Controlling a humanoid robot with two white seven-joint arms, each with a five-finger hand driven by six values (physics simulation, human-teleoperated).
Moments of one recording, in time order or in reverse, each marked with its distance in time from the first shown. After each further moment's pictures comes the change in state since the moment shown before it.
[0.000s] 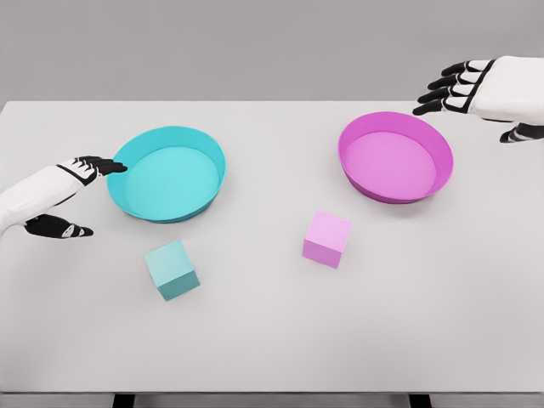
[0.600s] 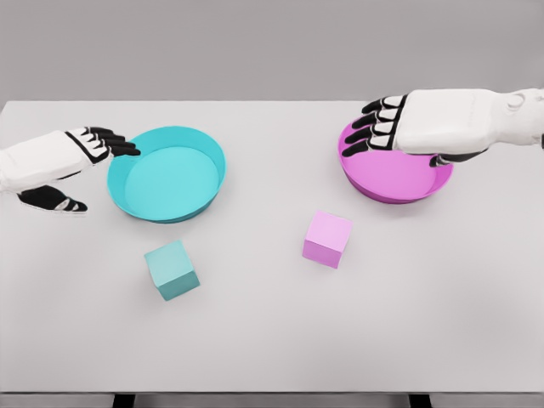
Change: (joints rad) left arm -0.219 0.070 -0.037 -0.122 -0.002 -0.003 -0.214; right arm -0.158 0.118 0.248 -0.066 -0.014 0.000 0.000
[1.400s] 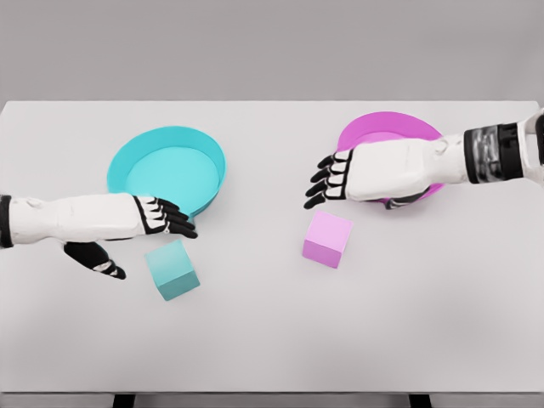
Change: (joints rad) left arm -0.209 0.171 -0.530 -0.158 0.282 0.002 -0.039; right arm 0.001 0.124 0.158 0.036 0.027 0.000 0.000
